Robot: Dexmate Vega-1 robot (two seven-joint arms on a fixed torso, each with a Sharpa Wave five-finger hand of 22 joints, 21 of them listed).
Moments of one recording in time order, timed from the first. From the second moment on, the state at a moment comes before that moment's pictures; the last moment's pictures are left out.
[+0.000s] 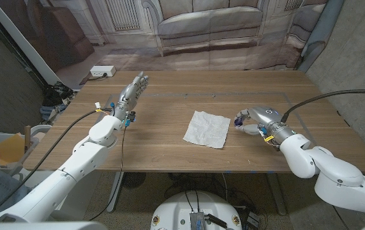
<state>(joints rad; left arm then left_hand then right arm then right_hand) 1.03 0.67 0.28 -1.67 -0.59 -0.22 0.11 0.40 0.01 0.17 0.05 0.31 0.25 0.03 0.21 0.19 0.25 -0.03 0.21 0.19 0.18 -0.02 0.19 0.18 0.02 -0.01 0.20 0.18 -1.29 -1.19 -0.45 -2.38 -0.53 -0.60 -0.17 0.90 0.02 0.44 -0.15 0.22 0.76 -0.22 0.33 0.25 0.85 -0.21 0.38 0.23 0.74 -0.08 0.24 0.21 0.53 0.02 0.28 0.20</state>
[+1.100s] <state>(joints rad) 1.07 0.71 0.25 -1.65 -0.62 -0.27 0.04 0.39 0.02 0.16 0.05 0.31 0.26 0.02 0.21 0.19 0.25 -0.03 0.21 0.19 0.18 -0.02 0.19 0.18 0.02 0.00 0.20 0.18 -1.05 -0.96 -0.63 -2.22 -0.76 -0.36 0.04 0.89 0.02 0.44 -0.14 0.22 0.76 -0.22 0.33 0.24 0.84 -0.21 0.38 0.23 0.73 -0.07 0.24 0.21 0.53 0.02 0.28 0.20</state>
